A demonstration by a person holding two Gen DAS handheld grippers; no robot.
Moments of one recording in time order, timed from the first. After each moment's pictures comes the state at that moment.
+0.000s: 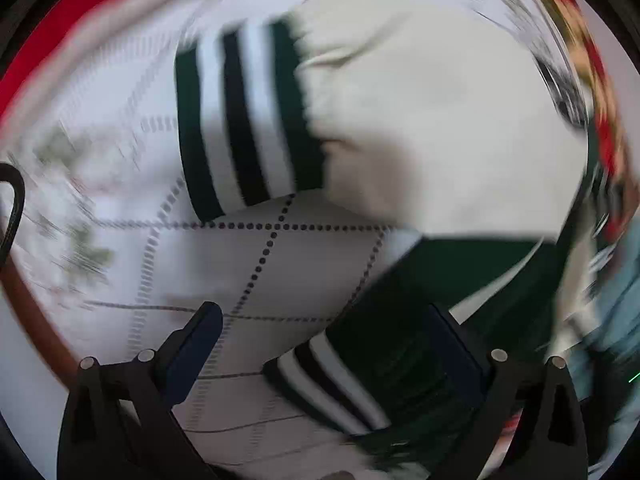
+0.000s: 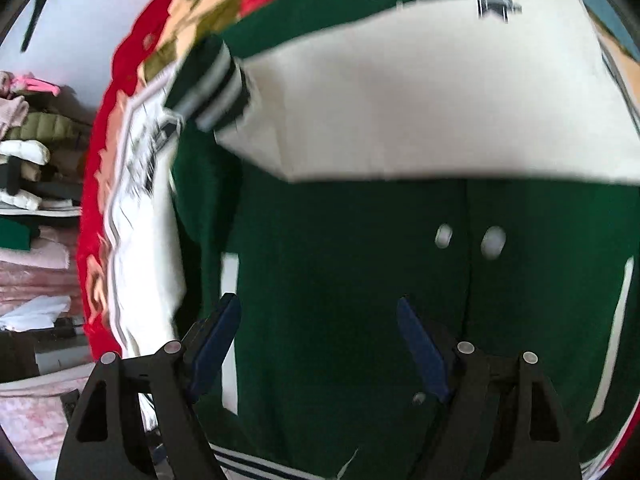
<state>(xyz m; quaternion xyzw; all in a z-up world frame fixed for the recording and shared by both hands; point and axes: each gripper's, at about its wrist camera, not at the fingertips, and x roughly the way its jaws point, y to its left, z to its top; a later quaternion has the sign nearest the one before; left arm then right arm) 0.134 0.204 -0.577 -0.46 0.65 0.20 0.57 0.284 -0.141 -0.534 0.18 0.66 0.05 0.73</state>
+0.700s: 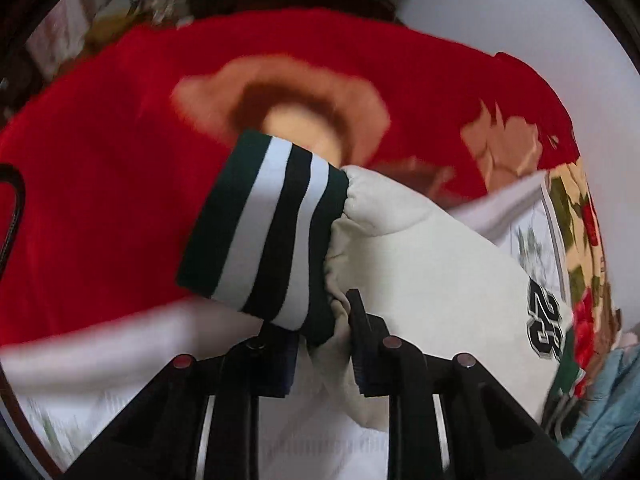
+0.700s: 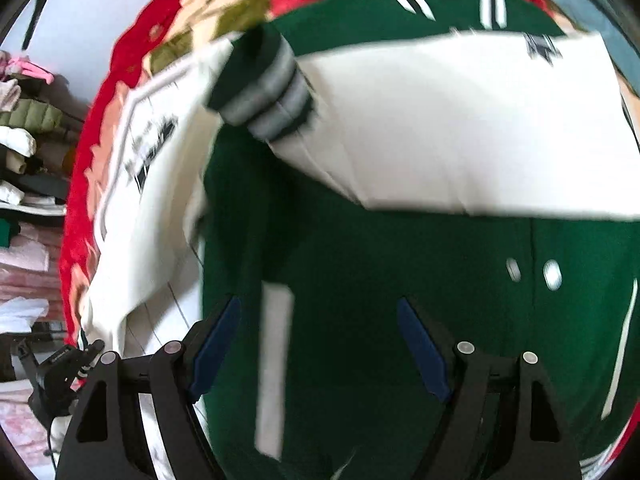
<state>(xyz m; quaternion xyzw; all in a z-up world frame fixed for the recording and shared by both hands) 0.249 0.369 -0.563 -0.40 0.48 0.30 0.72 0.335 -0.071 -0.515 0.15 0.62 0.03 0.77</state>
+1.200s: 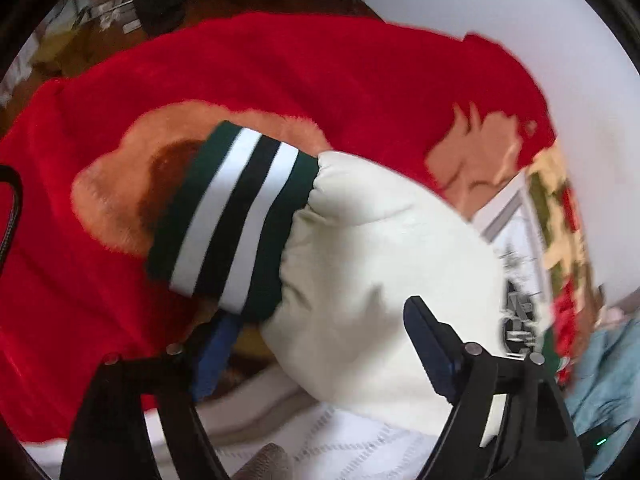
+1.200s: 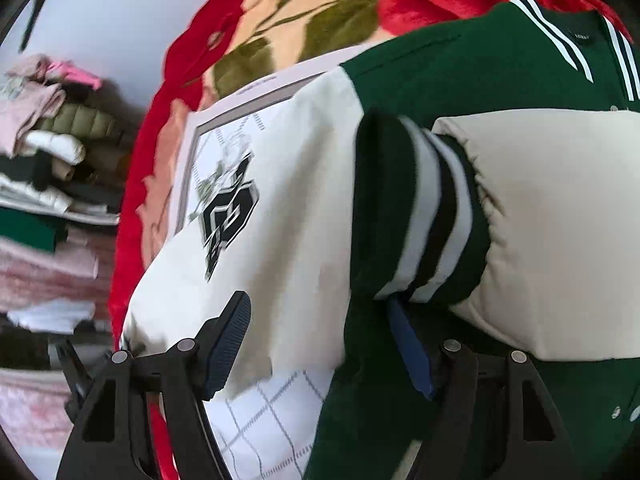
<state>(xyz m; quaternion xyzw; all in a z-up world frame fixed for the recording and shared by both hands) 0.282 0.402 -0.558 -0.43 0.49 0.23 0.72 0.422 -0.010 -0.531 0.20 0.61 0.14 0.76</state>
